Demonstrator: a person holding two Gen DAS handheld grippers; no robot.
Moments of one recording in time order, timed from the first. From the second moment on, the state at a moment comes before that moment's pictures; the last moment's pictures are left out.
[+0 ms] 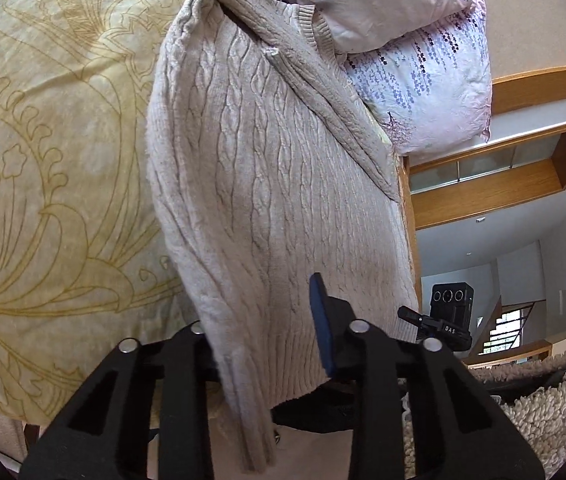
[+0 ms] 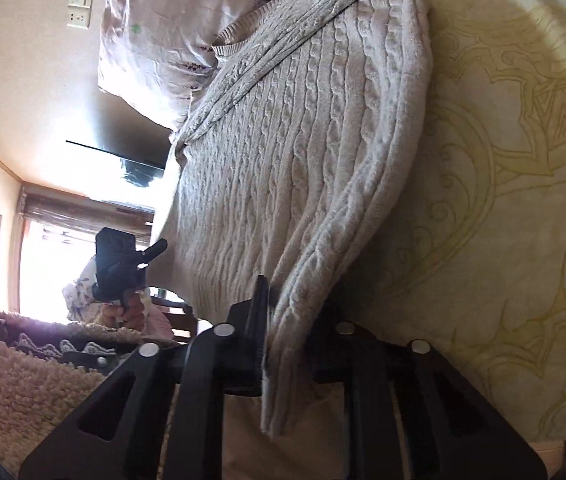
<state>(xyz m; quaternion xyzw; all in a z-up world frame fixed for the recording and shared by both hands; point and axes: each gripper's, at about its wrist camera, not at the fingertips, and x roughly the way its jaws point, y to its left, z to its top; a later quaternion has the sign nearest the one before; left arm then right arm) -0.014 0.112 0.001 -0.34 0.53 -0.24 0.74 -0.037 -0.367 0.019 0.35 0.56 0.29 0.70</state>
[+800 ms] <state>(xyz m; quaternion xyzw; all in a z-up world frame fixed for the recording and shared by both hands) 0.015 0.157 0.056 -0.38 0.38 -0.22 0.82 -0.005 -0.373 0.094 0.33 0.37 0.24 0.83</state>
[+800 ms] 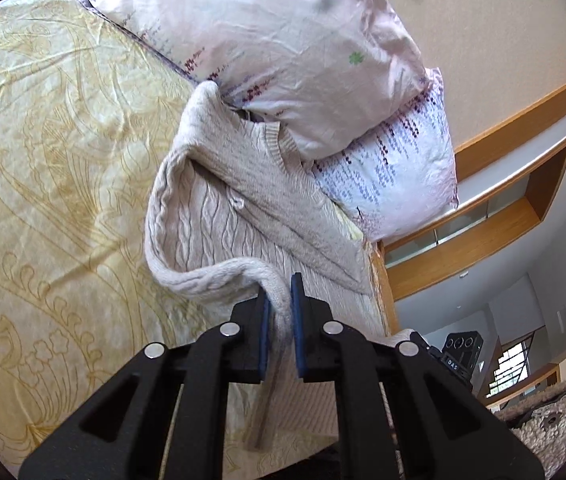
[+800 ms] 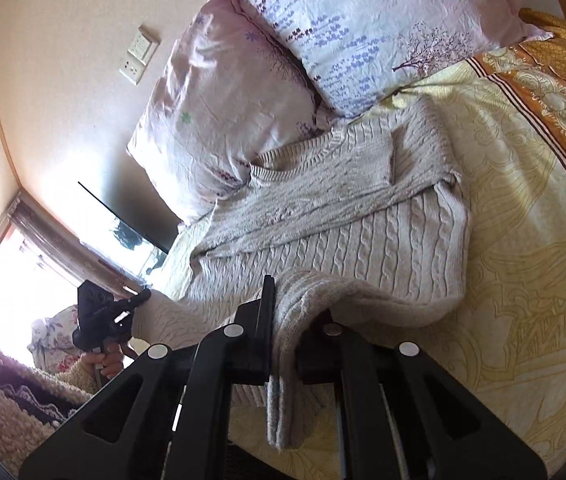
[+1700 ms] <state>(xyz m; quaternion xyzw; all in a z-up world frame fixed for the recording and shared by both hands) 0.042 0.118 0.058 -0.27 0.45 -0.30 0.79 0.004 -0.371 0.088 0.34 0.38 0.23 0.83</state>
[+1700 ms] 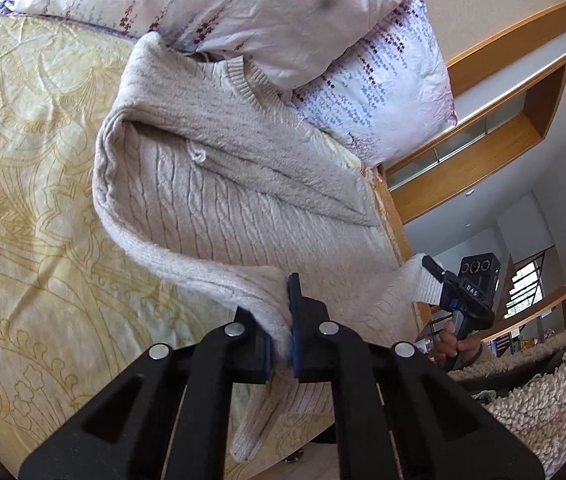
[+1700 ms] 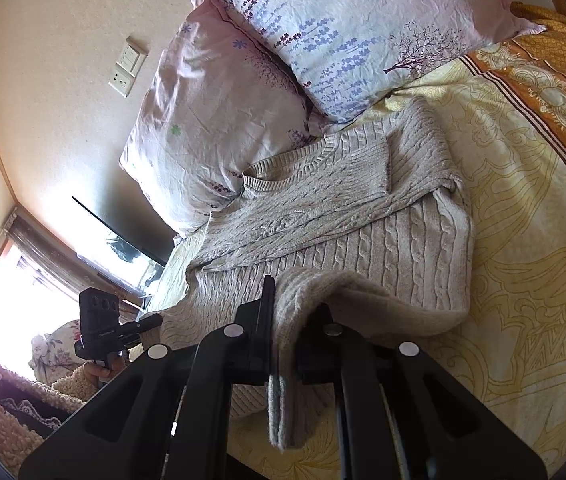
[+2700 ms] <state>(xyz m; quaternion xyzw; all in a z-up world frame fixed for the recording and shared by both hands) 0.100 0.168 0.073 -0.47 0.31 -0.28 0.77 0.049 -0.411 0.100 0.46 0.27 0.21 0.82</state>
